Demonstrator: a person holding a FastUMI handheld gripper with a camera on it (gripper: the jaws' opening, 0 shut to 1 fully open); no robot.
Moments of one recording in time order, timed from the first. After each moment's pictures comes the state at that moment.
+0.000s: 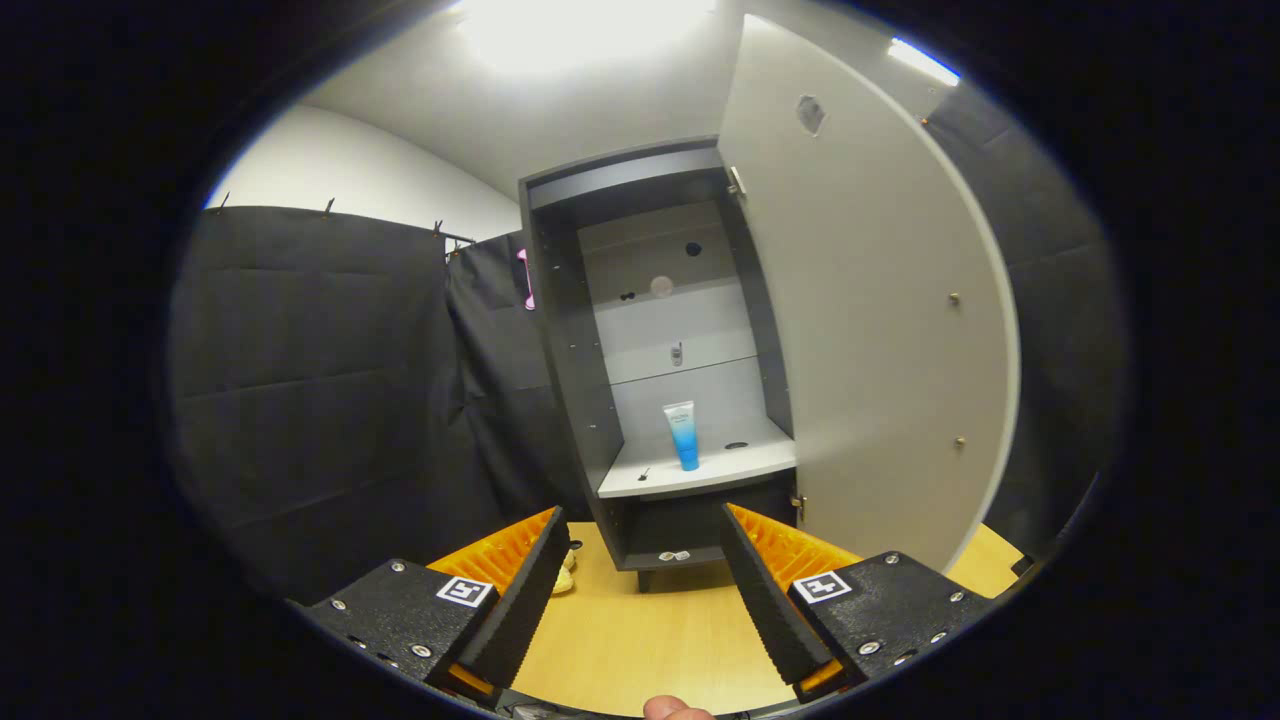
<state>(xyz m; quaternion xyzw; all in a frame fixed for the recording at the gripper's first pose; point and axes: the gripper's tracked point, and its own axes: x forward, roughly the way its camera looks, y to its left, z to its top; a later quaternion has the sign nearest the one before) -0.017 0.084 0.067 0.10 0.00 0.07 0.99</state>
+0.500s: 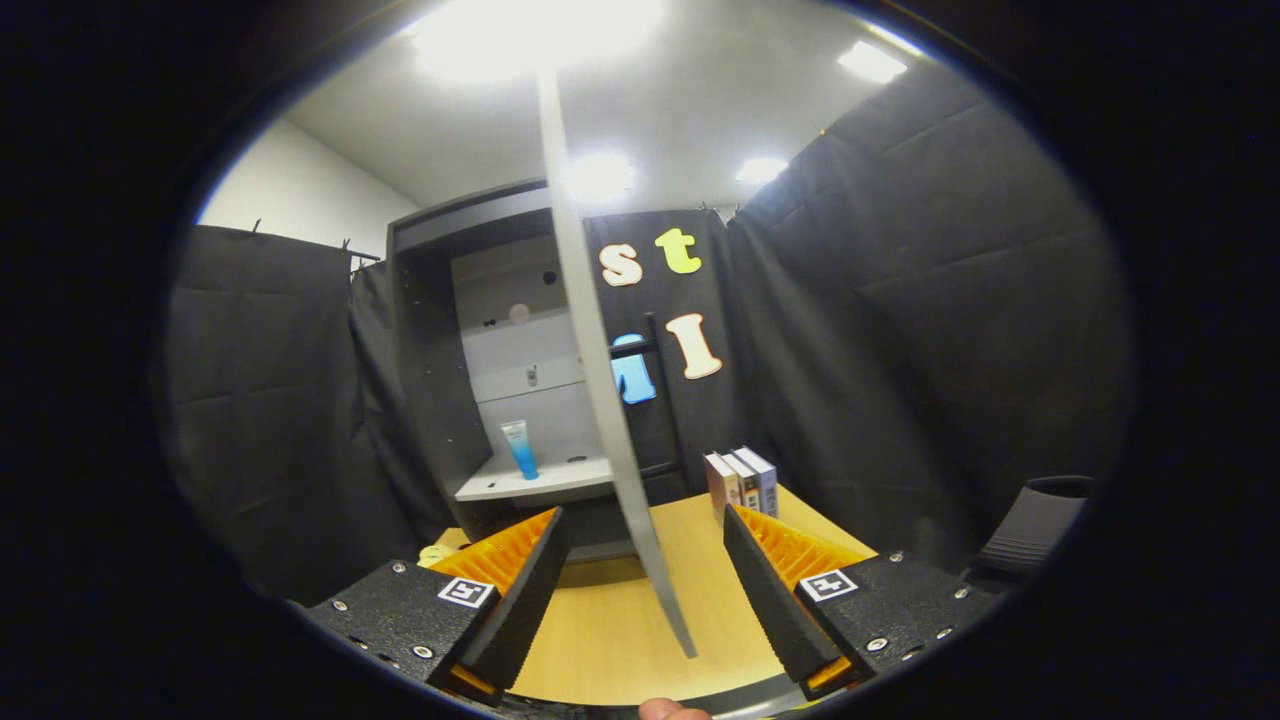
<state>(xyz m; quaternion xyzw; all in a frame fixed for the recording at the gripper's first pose) -0.054 -0.121 0.052 0.09 -0.01 -0.05 0.99</state>
